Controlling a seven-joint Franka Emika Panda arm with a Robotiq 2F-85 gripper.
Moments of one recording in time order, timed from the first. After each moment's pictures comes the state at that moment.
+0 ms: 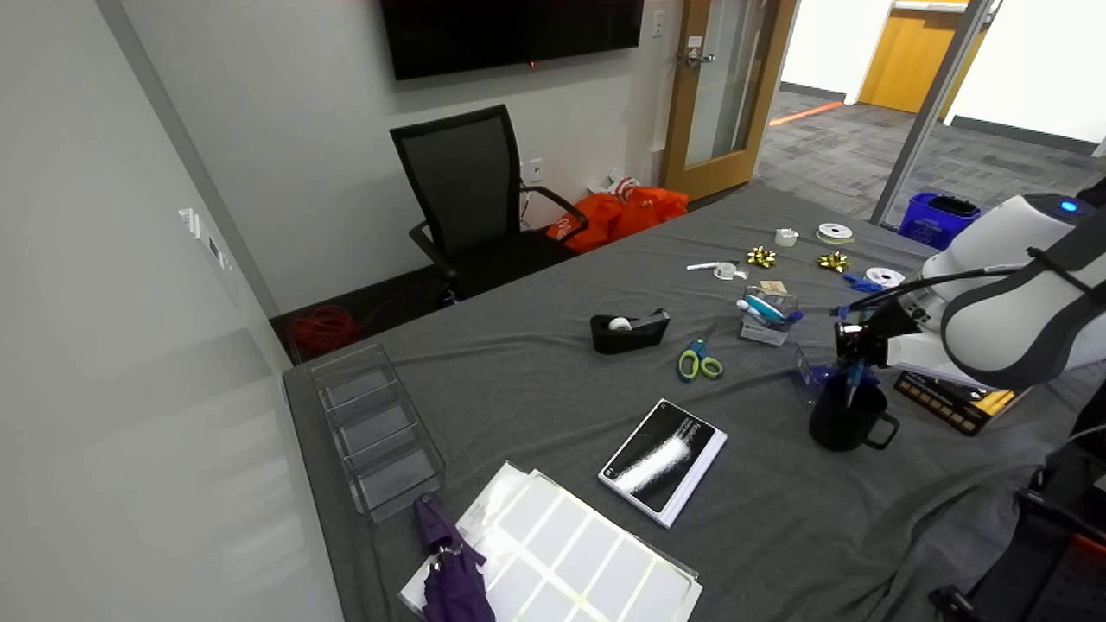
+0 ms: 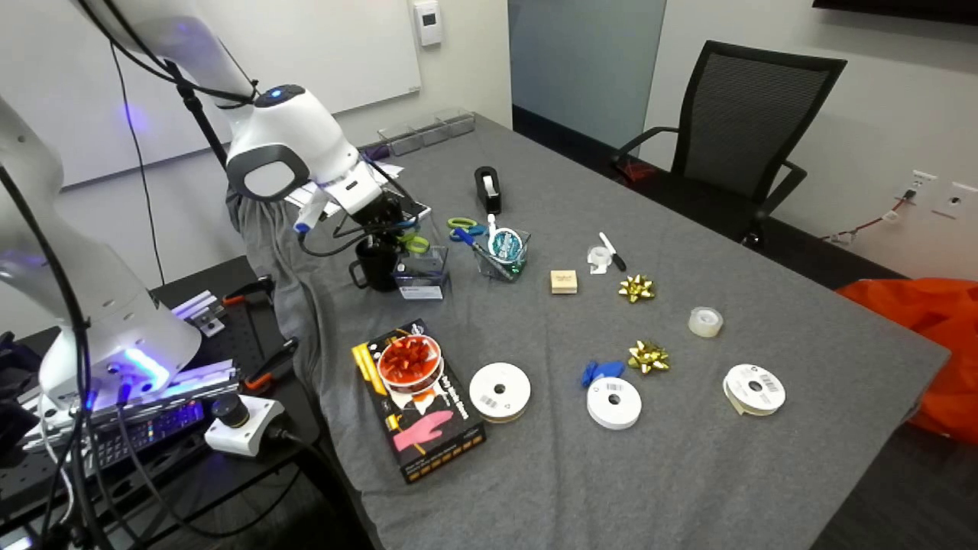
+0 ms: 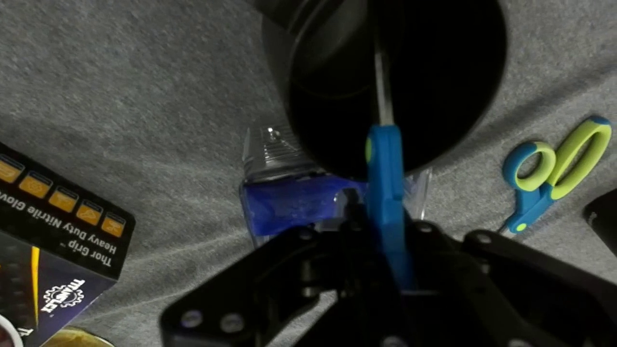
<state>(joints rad) -0.11 0.16 0.03 -2.77 0.20 3.29 0.50</state>
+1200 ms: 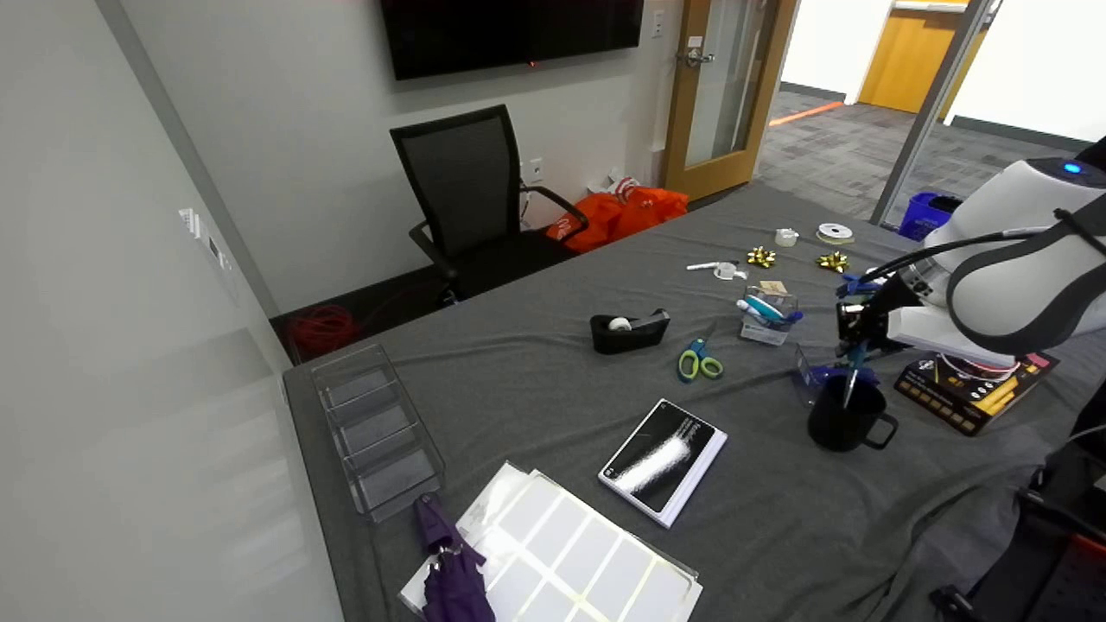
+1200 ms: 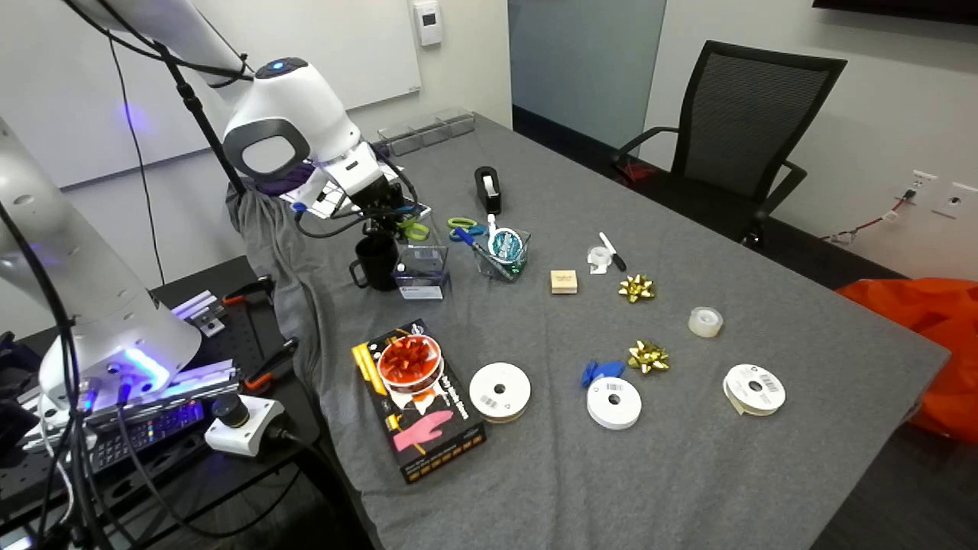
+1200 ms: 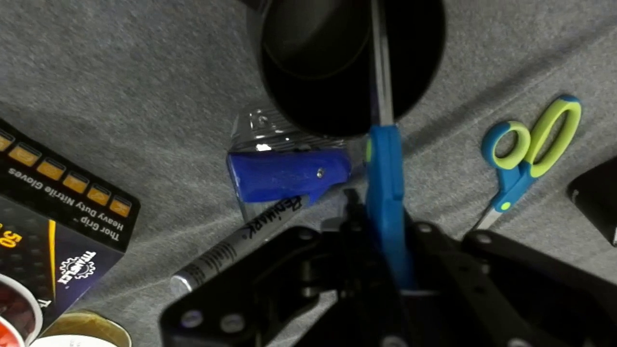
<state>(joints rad) 0.26 0.06 -0.36 -2.75 0.18 3.12 0.56</state>
